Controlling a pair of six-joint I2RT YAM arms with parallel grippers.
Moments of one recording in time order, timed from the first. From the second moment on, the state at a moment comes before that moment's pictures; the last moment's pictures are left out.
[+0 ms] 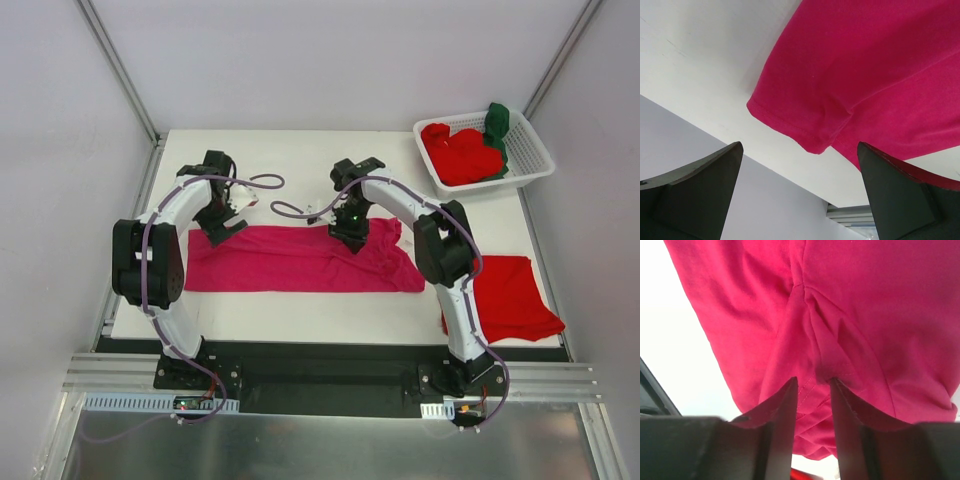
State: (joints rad) left arm -0.12 1.77 1.34 -0.94 -0.16 0.79; right arm 0.60 2.23 1.90 -1.26 -0.32 -0.94
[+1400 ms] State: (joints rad) left arm -0.13 1.79 1.37 -0.94 -0.16 0.80; right arm 0.73 2.17 1.91 -1.42 -0.61 -0.96
